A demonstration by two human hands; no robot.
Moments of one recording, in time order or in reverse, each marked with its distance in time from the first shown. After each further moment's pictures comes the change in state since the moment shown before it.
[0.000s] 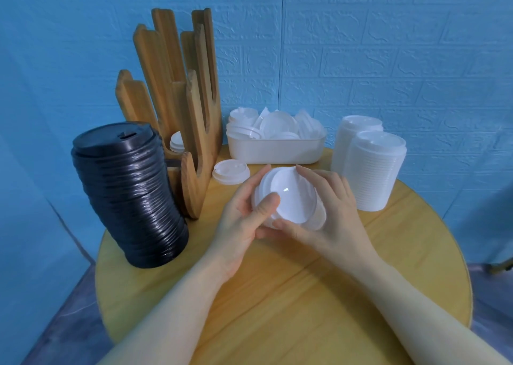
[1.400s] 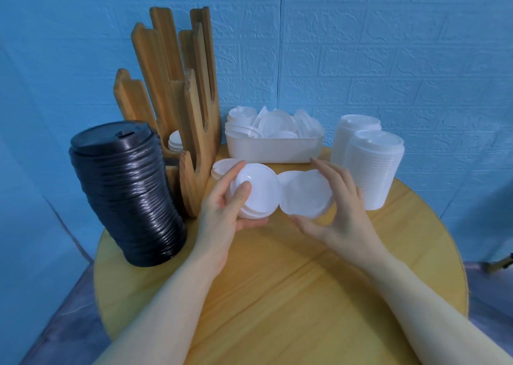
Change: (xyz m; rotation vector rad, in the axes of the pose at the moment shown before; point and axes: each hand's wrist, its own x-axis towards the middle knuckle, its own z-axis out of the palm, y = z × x) left_hand 0.005 0.002 -0.013 -0.002 0.272 0.046; right_hand -0.001 0.019 -0.009 0.093 -0.022 0.005
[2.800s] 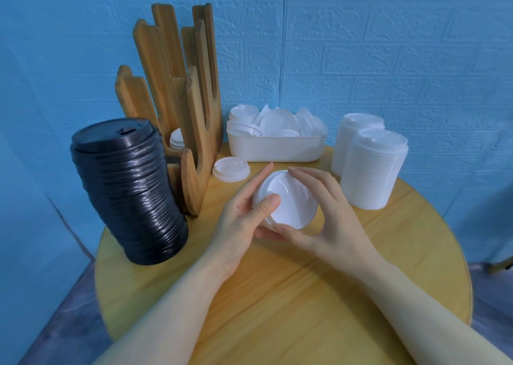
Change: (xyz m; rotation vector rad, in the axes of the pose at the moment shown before) left_hand -0.013 0.002 0.012 -0.012 -0.280 -0.038; right_hand 0.000 -0.017 0.007 0.056 -0.094 -0.152
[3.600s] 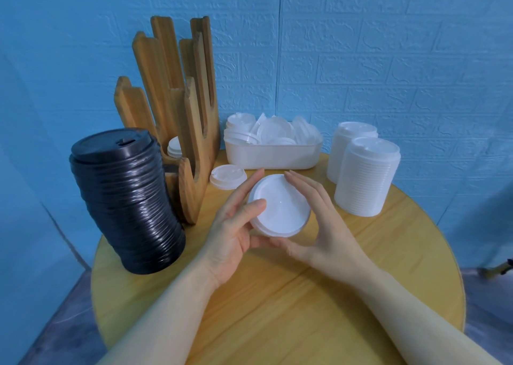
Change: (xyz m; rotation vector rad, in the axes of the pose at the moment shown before) left_hand 0.004 0.000 -0.007 -0.203 -0.017 -0.087; right_hand -0.001 0.000 0.002 0.167 -0.067 0.044
